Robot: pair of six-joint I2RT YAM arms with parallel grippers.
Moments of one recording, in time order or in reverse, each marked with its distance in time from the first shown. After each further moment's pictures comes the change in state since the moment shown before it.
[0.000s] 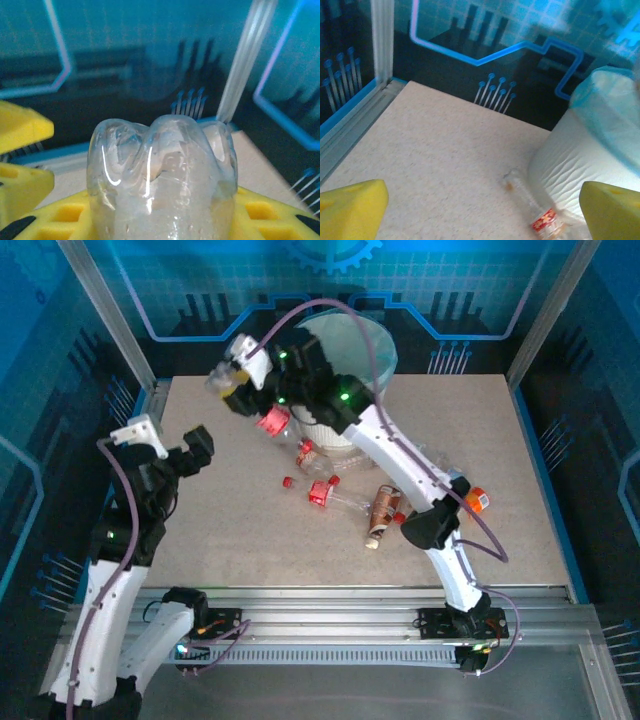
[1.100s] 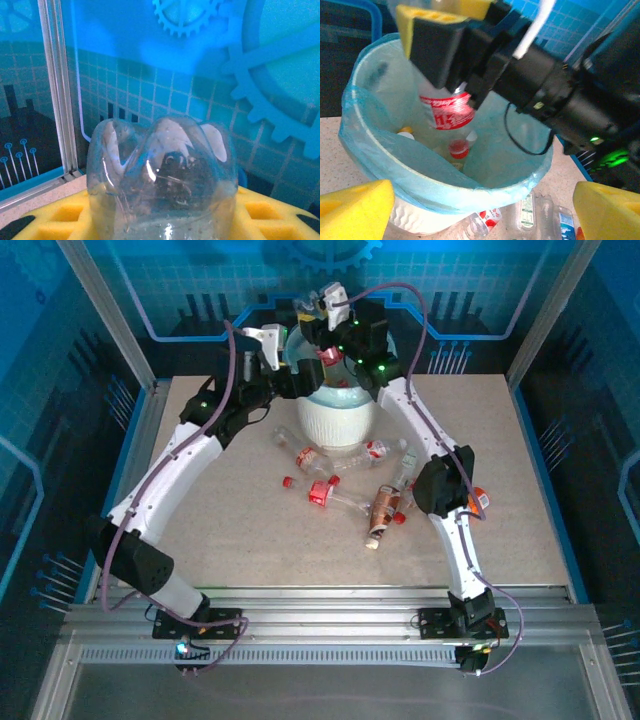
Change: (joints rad) left arm -0.309 0.801 0.651 0.106 0.309 0.002; right arm -0.381 0.203 -0.127 0.621 0.049 0.093
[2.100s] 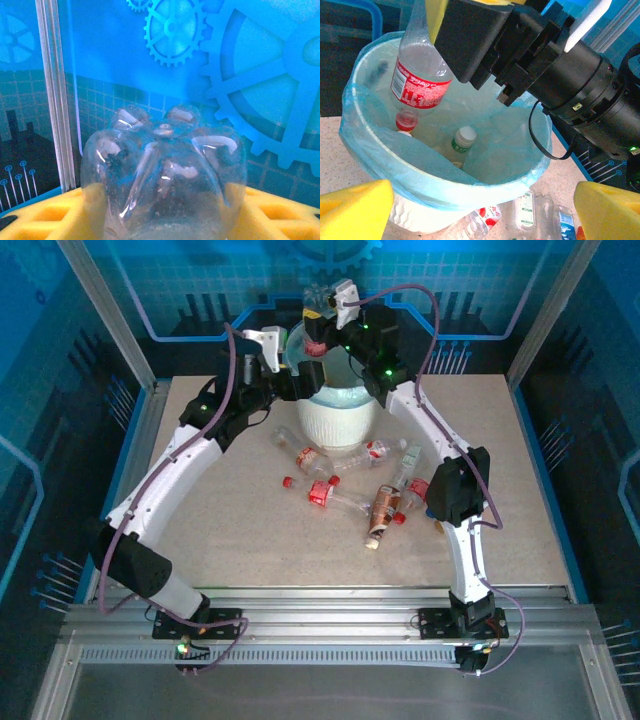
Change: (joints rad) left arm -0.007 -0.018 -0.027 0.014 -0.017 0.000; right arm -0.002 -0.167 -0.236 0.158 0.038 0.042
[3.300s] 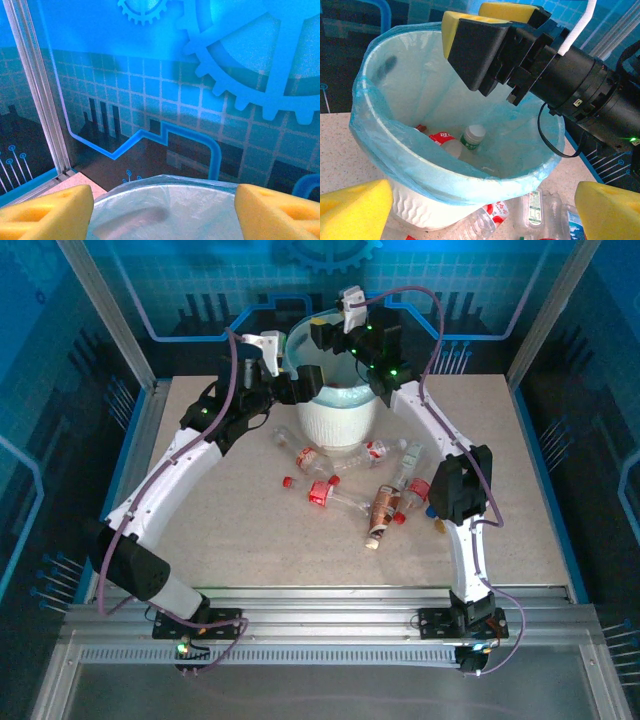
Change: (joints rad) left arm 0.000 -0.014 -0.040 0.011 -0.021 0.008; right arm -0.032 0.000 -0.035 -0.077 0.020 0.047
